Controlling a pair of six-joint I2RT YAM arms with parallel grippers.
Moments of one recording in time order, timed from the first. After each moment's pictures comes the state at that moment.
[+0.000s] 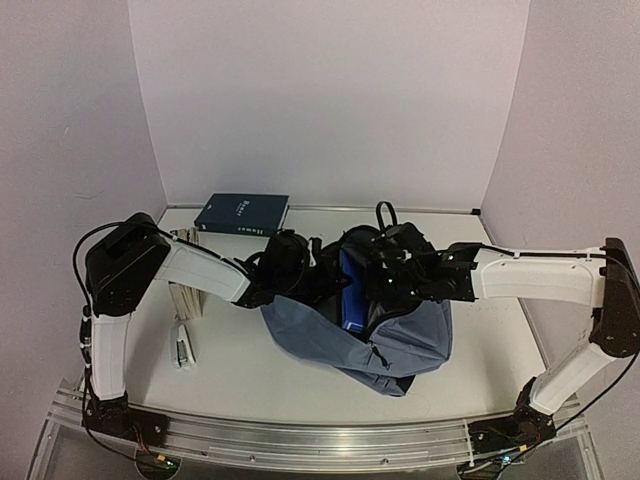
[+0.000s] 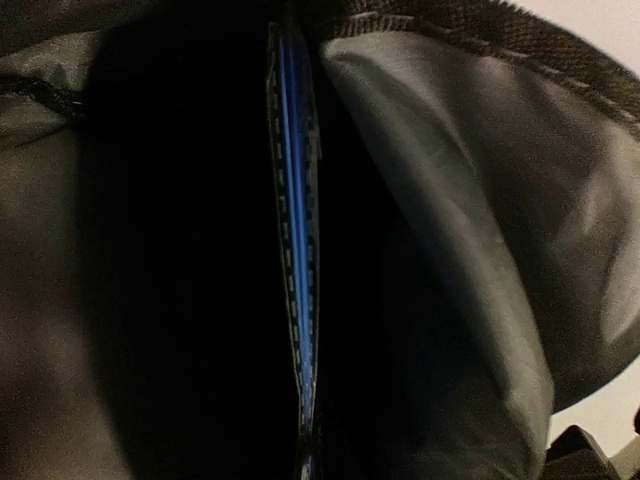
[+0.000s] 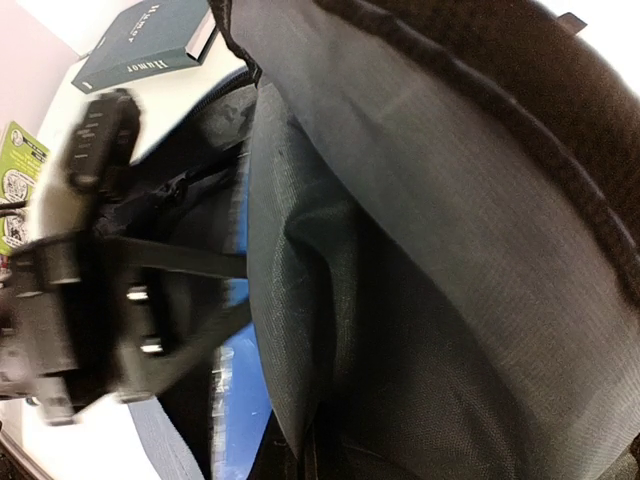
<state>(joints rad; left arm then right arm) -0.90 2.06 1.22 0.45 0.27 -1.19 0.93 1.55 1.09 -0.36 0.32 0.78</state>
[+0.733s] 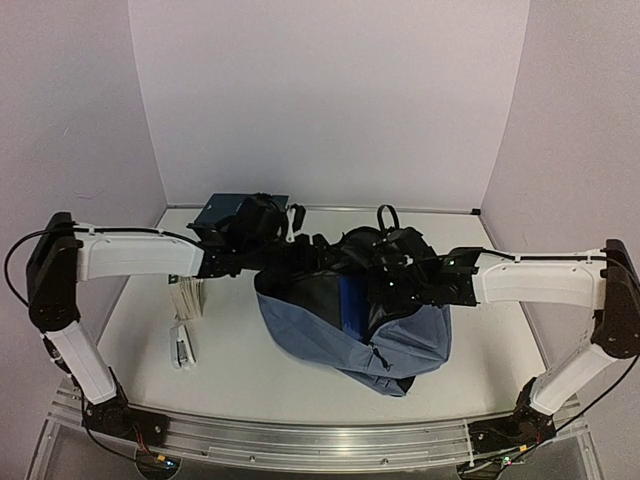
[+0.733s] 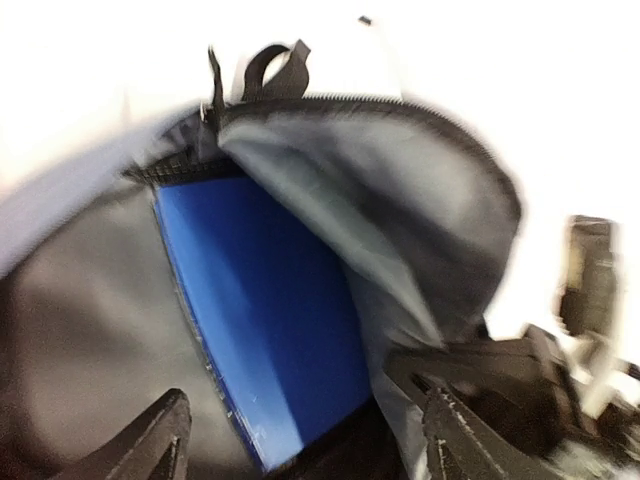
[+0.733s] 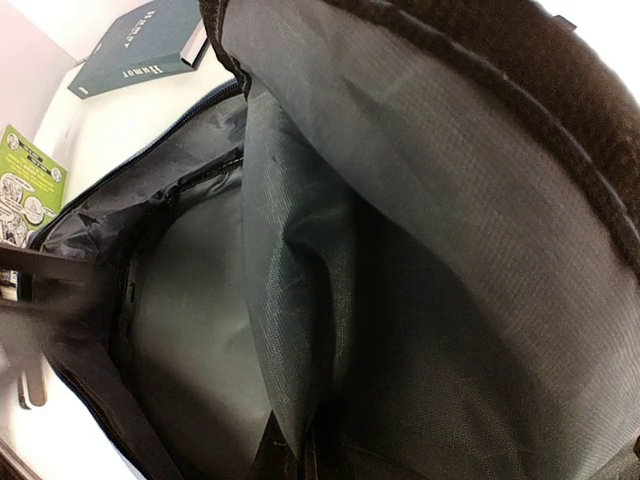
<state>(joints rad) -0.90 1.74 1.23 -0.04 0.16 -0.85 0.93 1.54 1.06 -0.33 0.35 0.78</state>
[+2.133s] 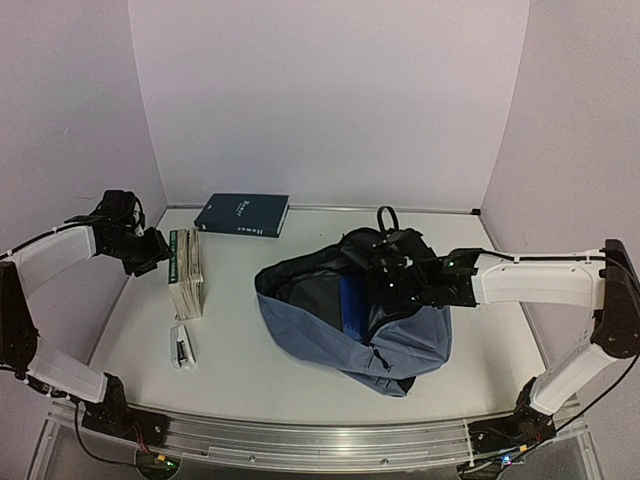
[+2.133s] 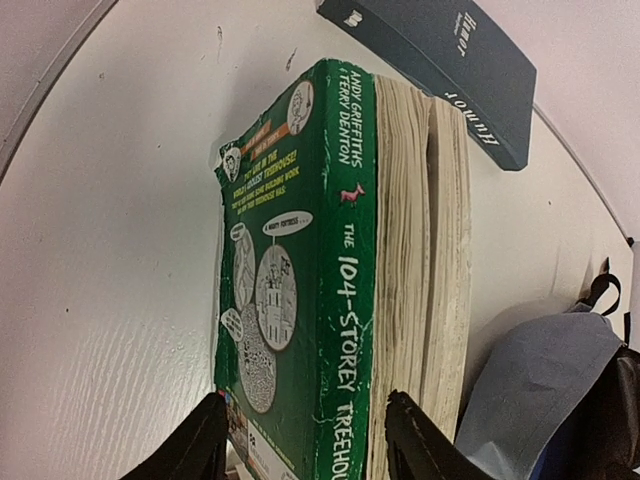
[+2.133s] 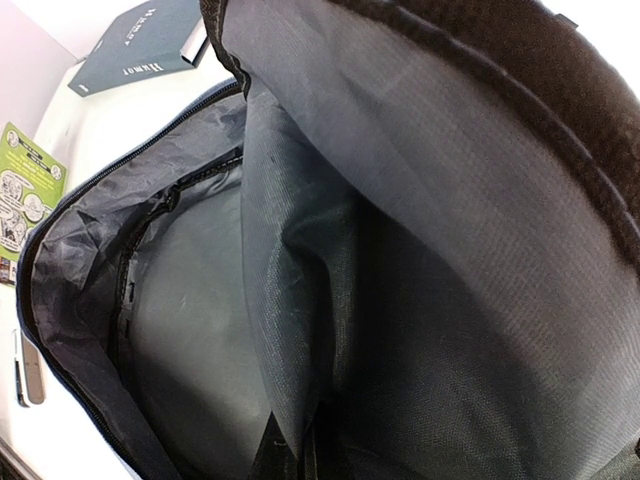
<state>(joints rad) -0.06 1.32 0.96 -0.54 0.16 -0.55 0.93 1.54 1.05 -0.32 0.35 0.77</state>
